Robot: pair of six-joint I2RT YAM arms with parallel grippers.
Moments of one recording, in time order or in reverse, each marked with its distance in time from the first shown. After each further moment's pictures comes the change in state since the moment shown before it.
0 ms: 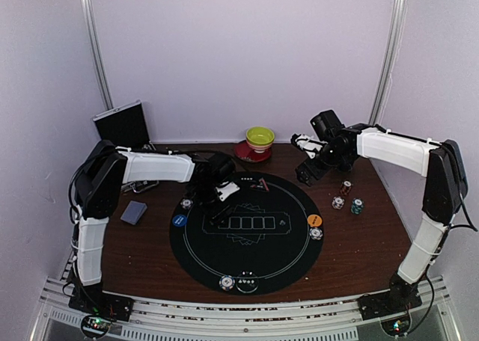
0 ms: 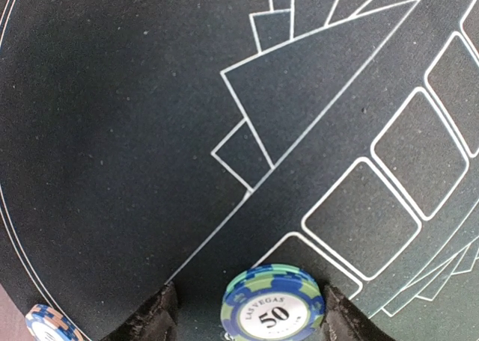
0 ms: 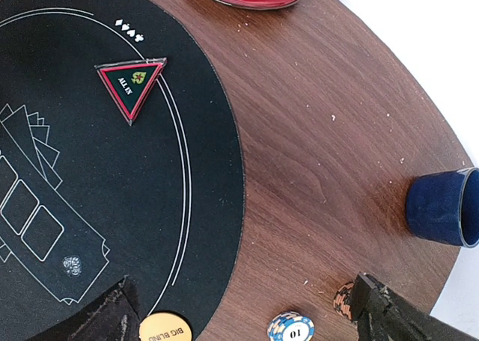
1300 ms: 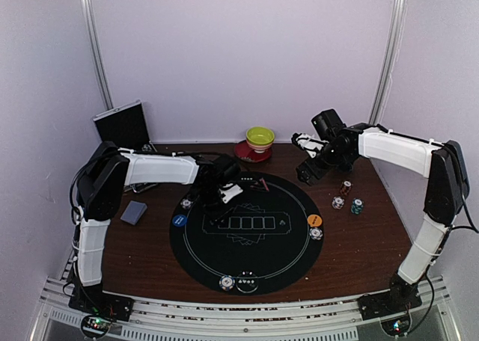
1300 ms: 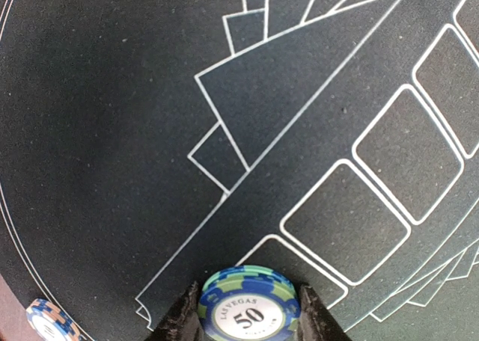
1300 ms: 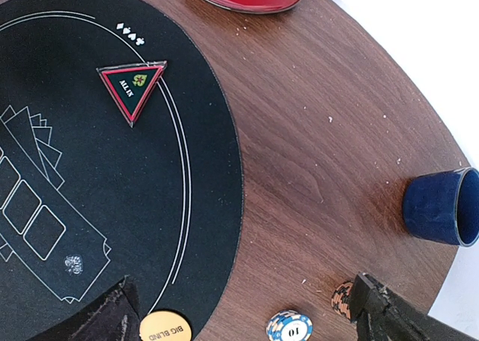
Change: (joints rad) left arm -0.030 0.010 0.021 -0.022 -0.064 -0.001; right arm 0.000 -0.015 -0.007 0.001 0.000 0.000
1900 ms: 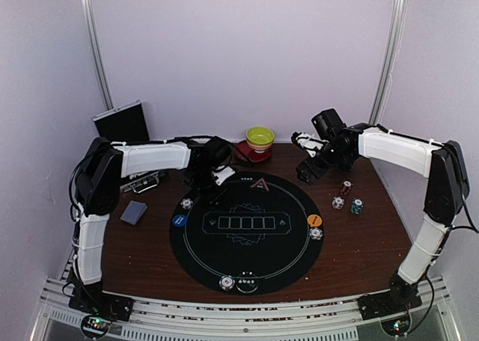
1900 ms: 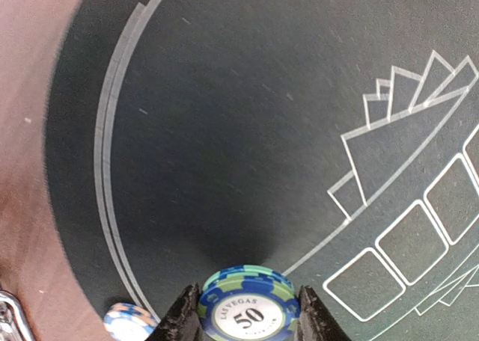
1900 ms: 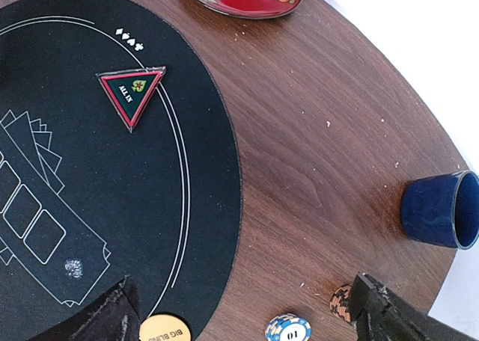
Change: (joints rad) left arm 0.091 0.009 0.117 -0.047 -0.026 0.019; right arm 0.000 0.000 0.000 0.013 0.000 0.000
